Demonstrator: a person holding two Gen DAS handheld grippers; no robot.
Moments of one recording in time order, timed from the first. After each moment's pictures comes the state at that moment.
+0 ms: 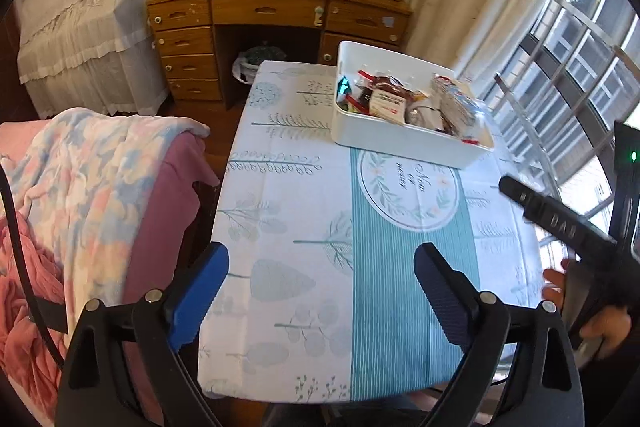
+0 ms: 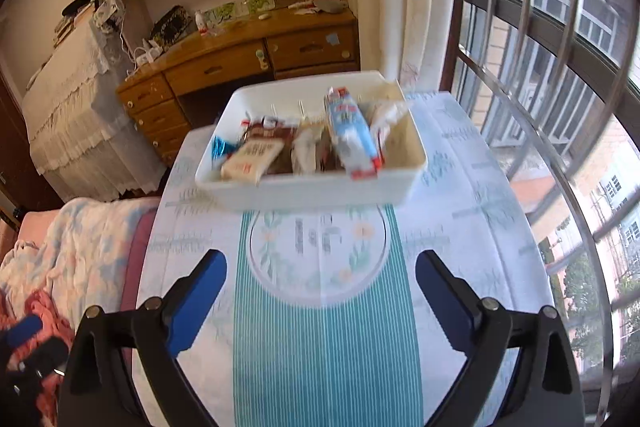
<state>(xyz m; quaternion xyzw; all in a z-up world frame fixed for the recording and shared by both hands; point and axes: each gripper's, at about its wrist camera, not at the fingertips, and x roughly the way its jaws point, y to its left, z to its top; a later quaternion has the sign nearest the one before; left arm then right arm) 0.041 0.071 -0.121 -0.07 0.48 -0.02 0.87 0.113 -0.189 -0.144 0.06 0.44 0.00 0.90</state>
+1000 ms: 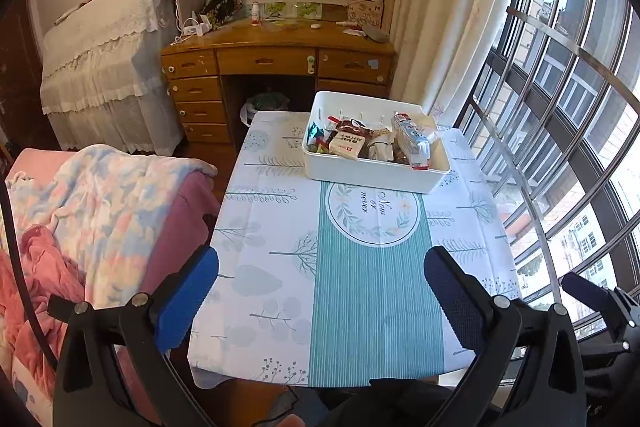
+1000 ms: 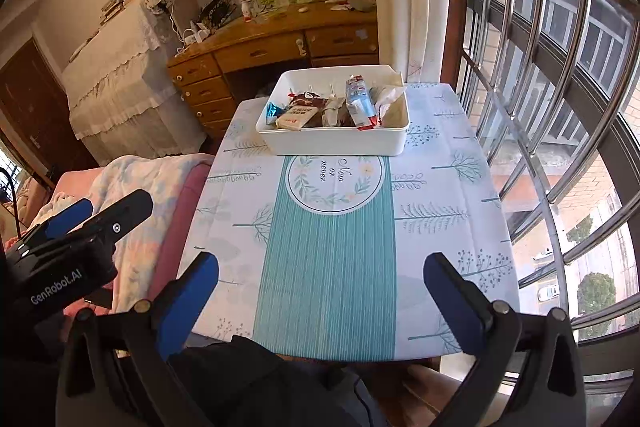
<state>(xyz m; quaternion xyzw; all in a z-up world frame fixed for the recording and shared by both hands) -0.029 -0.016 -0.035 -0.05 0.42 0.02 0.91 -0.020 -0.212 -0.058 0.03 0.45 0.07 0.89</state>
